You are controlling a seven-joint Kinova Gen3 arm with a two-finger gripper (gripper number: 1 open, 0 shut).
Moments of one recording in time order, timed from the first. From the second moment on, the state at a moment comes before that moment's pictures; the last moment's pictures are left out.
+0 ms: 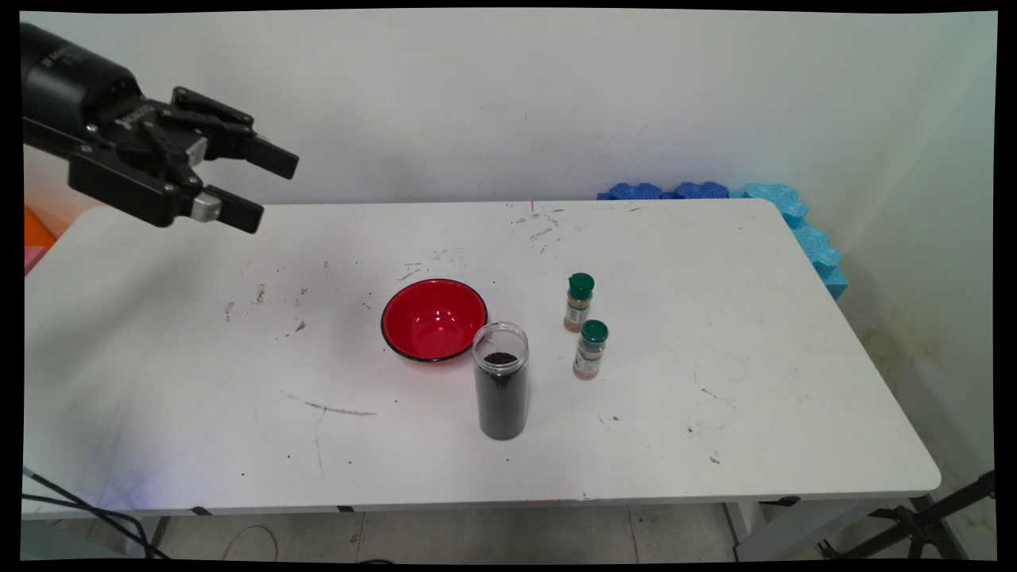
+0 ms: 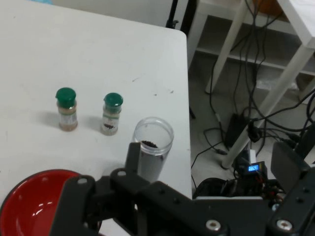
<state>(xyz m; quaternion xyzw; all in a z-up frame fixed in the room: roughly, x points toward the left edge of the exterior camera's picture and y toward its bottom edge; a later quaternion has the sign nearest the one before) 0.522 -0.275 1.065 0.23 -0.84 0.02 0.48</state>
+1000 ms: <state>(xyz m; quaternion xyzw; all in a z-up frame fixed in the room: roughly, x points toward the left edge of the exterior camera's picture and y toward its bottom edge) 0.477 -0.247 0.949 0.30 -0.84 0.05 0.45</state>
